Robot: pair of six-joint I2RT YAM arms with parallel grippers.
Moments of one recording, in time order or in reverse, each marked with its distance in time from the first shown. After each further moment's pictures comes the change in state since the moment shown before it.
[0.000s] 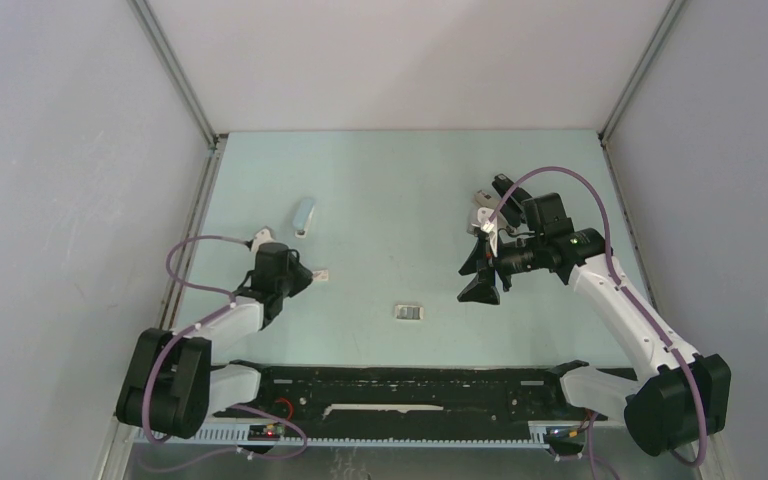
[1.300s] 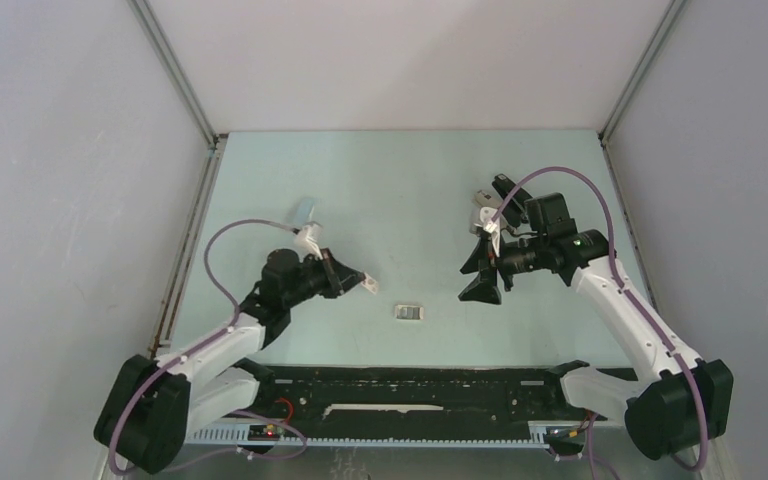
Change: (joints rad) left arm -0.193 -0.197 -0.051 0.230 0.499 0.025; right arm -0.009 -0.013 0.000 0.000 0.000 0.000
